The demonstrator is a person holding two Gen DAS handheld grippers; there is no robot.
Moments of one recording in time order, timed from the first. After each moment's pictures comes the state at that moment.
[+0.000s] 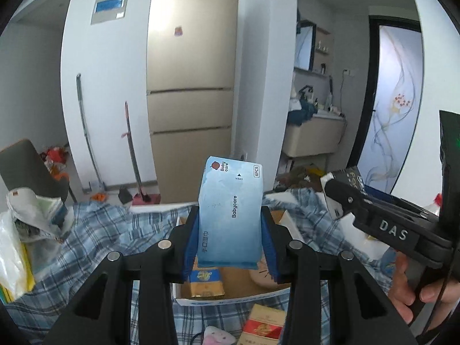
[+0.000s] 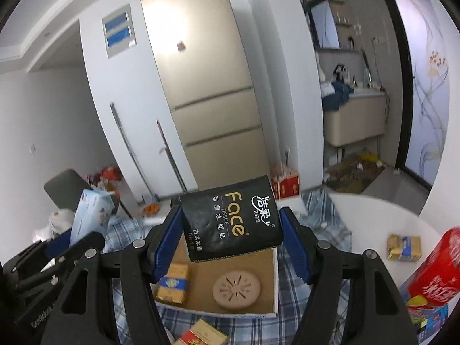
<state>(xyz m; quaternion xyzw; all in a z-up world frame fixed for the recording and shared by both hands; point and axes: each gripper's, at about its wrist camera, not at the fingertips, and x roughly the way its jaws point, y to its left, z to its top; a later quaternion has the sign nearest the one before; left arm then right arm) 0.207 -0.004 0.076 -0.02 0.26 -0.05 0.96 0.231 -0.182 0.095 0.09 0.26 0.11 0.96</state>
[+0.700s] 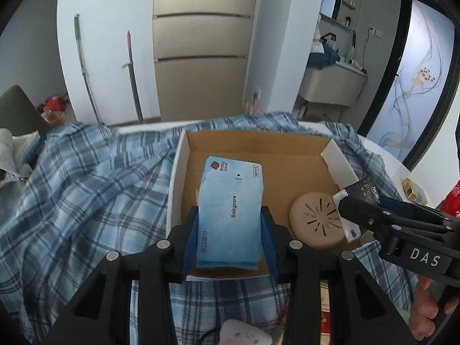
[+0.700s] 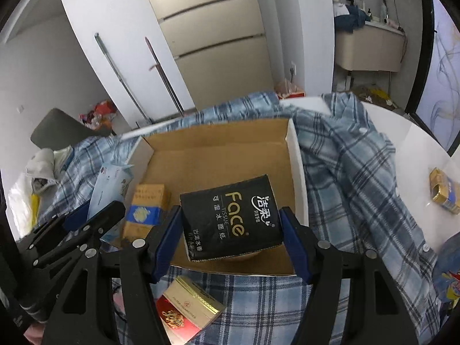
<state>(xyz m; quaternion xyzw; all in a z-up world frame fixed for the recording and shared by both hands) 0.270 0.019 -0.052 -0.04 0.40 -0.04 0.91 0.274 -0.157 -0.016 0.06 0.45 0.12 0.88</state>
